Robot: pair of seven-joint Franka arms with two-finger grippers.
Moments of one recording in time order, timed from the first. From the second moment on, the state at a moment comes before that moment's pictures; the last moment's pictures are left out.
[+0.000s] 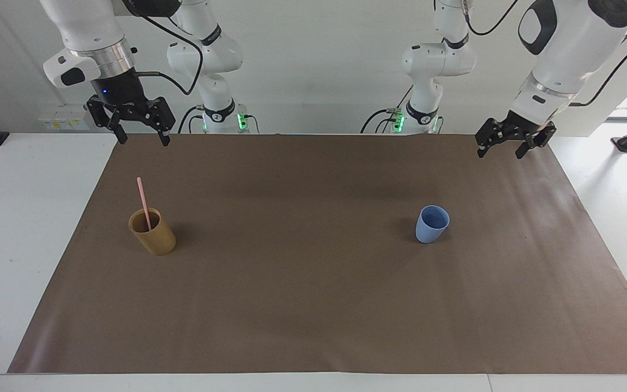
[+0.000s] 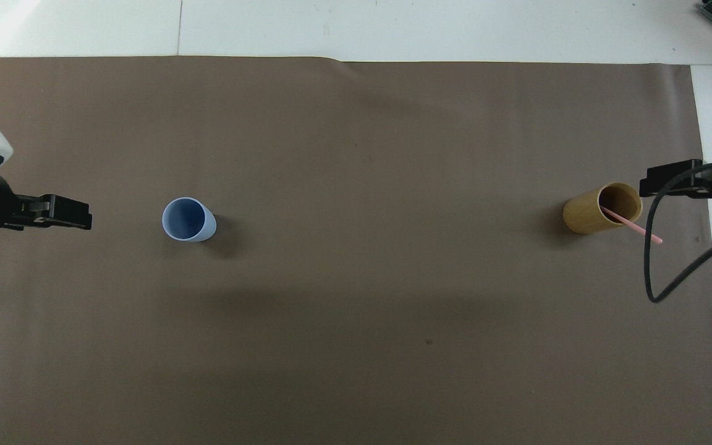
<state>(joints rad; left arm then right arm) -0.05 -0.08 -0.04 -1.81 -0.04 1.75 -0.06 0.09 -0.05 -0.07 -1.57 0.01 1.63 0.11</state>
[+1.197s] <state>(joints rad) -0.13 0.11 -0.04 -2.12 -0.08 2.27 -0.25 0.09 -0.05 -0.07 -1.57 0.01 1.61 0.11</state>
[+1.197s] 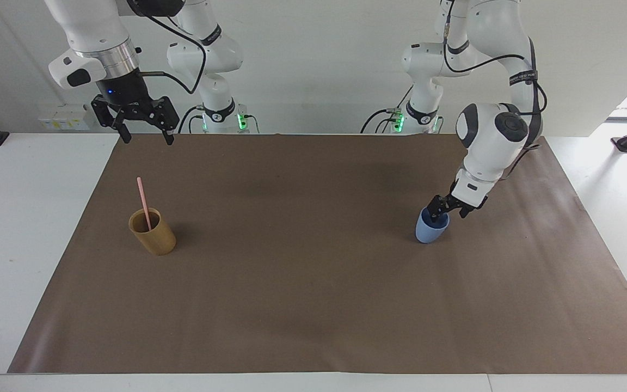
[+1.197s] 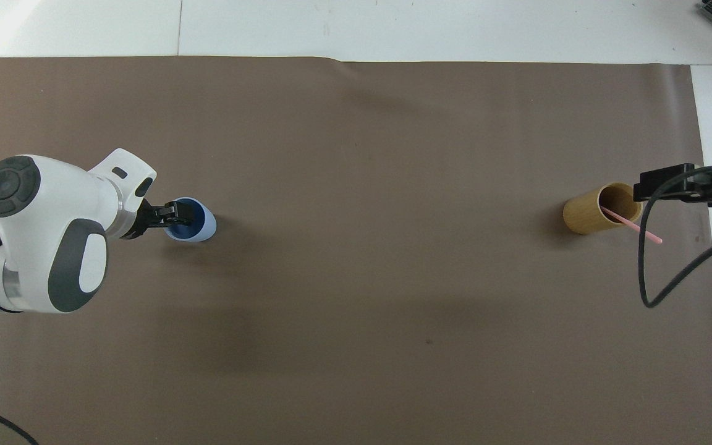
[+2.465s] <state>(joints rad) -0.50 0.24 -0.04 -1.67 -0.08 1.99 -0.67 -0.03 -0.08 -0.09 -1.85 0.01 1.76 -0.06</state>
